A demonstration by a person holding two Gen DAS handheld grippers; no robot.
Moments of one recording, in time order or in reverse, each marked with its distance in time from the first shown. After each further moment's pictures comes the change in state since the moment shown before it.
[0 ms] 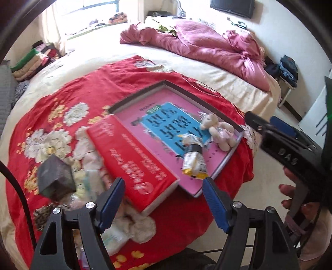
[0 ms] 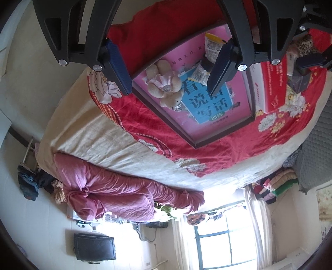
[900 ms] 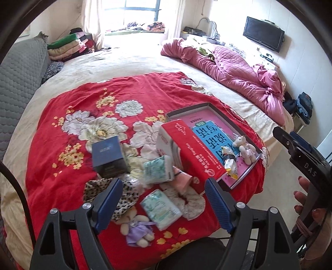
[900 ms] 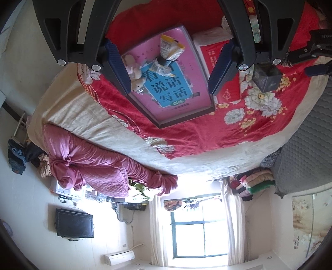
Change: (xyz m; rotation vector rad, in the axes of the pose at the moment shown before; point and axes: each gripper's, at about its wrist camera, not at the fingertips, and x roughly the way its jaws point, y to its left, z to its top) left arm -0.084 0.110 -0.046 -0.214 -0.108 0.059; right arm -0.072 0.086 0.009 -0.136 -0.090 0.084
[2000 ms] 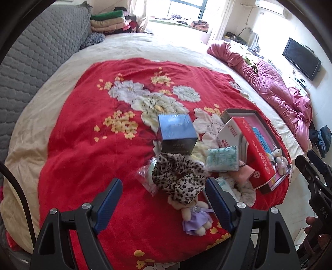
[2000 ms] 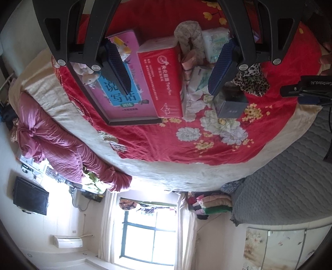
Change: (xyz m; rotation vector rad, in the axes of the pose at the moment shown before) left arm 0.011 0.125 -0.044 -0.240 0.047 0.089; right arm 0.004 0.118 -0.034 -0.280 0.040 0.171
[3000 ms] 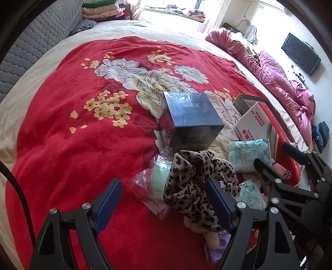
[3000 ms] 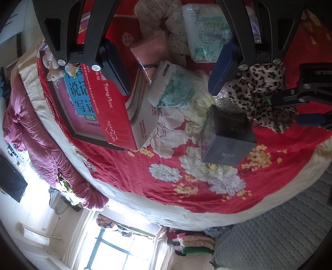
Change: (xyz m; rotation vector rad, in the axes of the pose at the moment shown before) left arm 0.095 0.024 0.004 0.013 0.066 -0.061; right arm 0.142 0.077 -0.023 -0.195 0.234 -0.041
